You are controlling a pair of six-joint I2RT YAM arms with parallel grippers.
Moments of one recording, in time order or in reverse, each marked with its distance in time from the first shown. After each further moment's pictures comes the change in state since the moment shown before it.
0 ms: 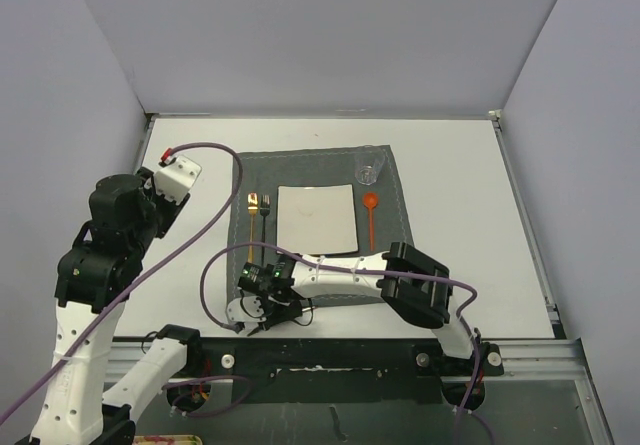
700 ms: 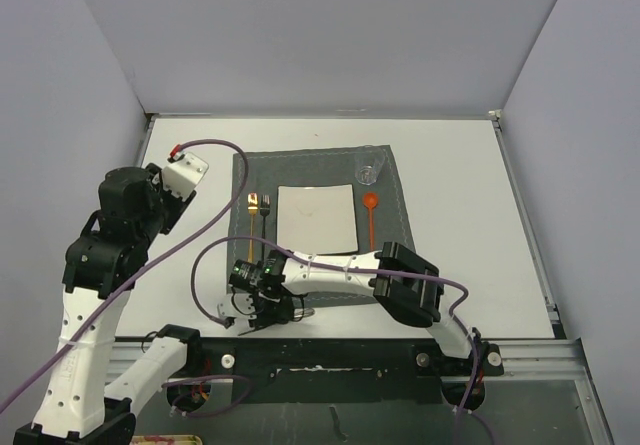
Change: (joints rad) left arm 0.000 0.035 -0.010 0.008 0.026 0.015; right arm -0.001 0.063 0.124 -0.091 -0.062 0.094
